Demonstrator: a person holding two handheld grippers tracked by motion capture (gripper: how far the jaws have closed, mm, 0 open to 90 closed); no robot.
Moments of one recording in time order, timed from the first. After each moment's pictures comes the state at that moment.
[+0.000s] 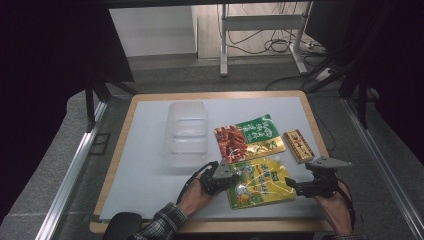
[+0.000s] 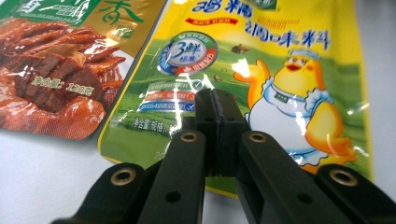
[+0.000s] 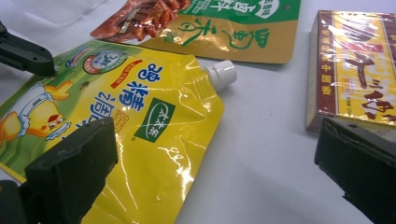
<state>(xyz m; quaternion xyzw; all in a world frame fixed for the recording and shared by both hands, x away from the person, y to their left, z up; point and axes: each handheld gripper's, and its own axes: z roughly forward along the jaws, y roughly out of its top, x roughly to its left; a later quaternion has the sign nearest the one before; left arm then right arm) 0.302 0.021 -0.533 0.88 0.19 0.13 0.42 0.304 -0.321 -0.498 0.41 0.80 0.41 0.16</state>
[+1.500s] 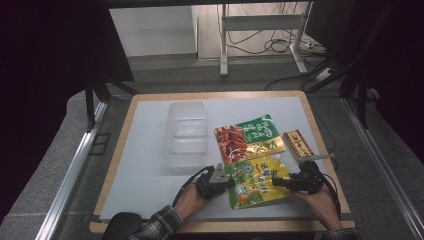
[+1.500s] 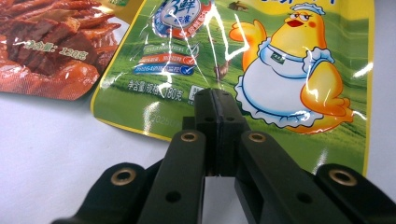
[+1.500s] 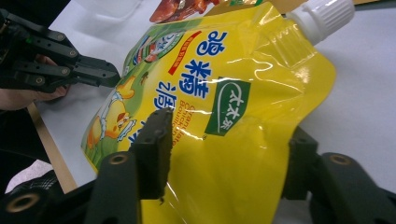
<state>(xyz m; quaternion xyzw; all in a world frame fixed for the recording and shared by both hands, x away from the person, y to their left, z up) 0.294 0.032 -0.541 0.88 0.21 0.12 0.41 0.323 -0.296 -0.513 0.45 0.79 0.42 -0.04</state>
